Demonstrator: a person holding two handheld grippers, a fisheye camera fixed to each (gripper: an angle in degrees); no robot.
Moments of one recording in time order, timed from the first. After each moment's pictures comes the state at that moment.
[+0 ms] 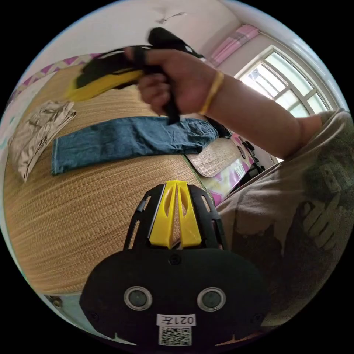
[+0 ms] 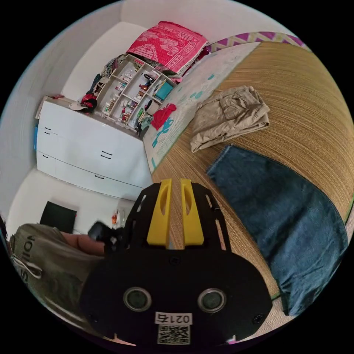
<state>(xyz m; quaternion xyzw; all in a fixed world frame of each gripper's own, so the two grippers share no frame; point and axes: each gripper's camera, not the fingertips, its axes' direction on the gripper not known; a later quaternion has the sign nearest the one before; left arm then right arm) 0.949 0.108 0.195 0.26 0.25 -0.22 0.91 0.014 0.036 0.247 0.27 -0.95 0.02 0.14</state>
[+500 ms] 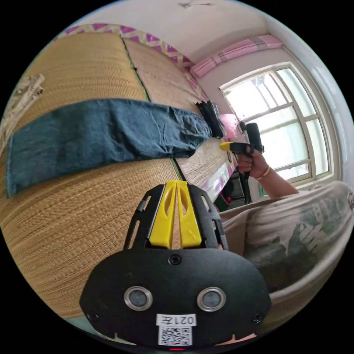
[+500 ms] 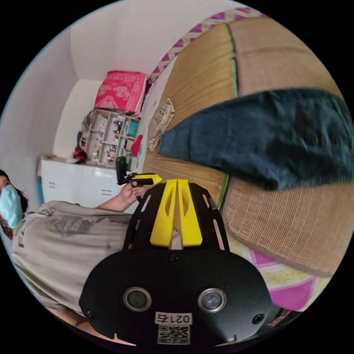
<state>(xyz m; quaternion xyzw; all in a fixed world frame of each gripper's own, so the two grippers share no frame) 0.915 -0.089 0.301 0.17 0.41 -0.23 0.87 -0.225 0.366 0.532 0.08 -0.98 0.17 0.08</state>
